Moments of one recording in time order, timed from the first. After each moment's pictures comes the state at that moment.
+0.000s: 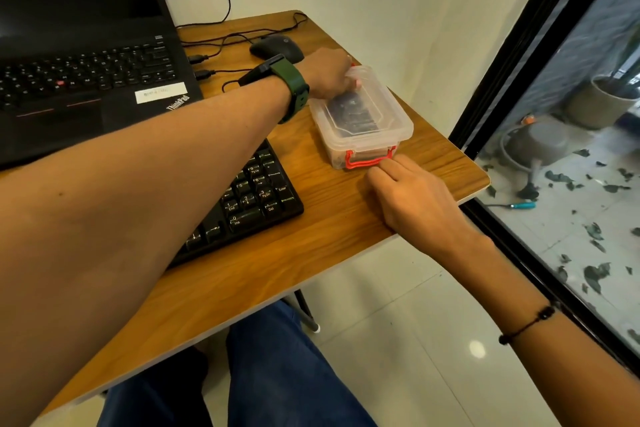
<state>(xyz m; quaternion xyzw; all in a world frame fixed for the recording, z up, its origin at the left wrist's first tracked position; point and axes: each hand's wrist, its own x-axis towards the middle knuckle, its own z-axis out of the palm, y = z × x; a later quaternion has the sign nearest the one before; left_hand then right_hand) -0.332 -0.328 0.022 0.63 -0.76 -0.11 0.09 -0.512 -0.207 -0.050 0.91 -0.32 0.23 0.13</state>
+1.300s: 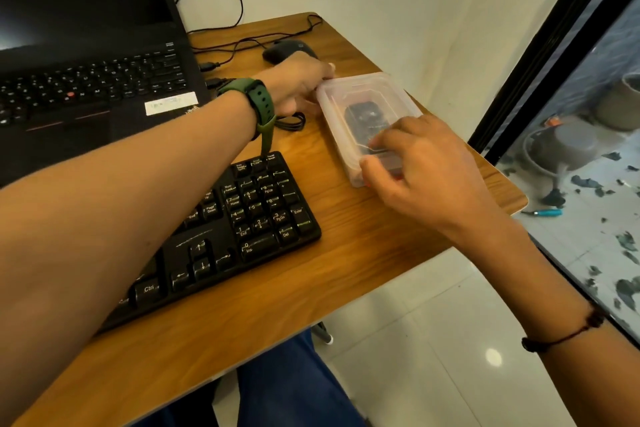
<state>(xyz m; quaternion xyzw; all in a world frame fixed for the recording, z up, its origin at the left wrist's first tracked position) -0.291 -0.334 0.010 0.66 -0.44 -0.47 0.38 -0.474 -0.218 0.009 0.87 -0.47 0.16 -0.03</state>
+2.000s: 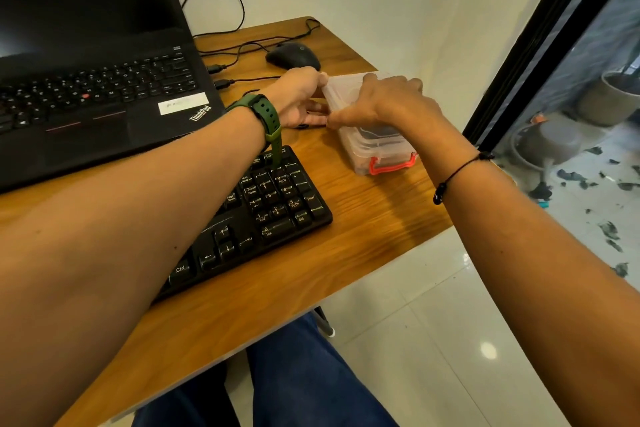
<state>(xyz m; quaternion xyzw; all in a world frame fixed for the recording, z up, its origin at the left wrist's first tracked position) -0.290 -0.299 0.013 0.61 -0.35 -0.57 0.43 -0.409 -0.304 0.025 0.74 -0.66 -0.05 -0.11</state>
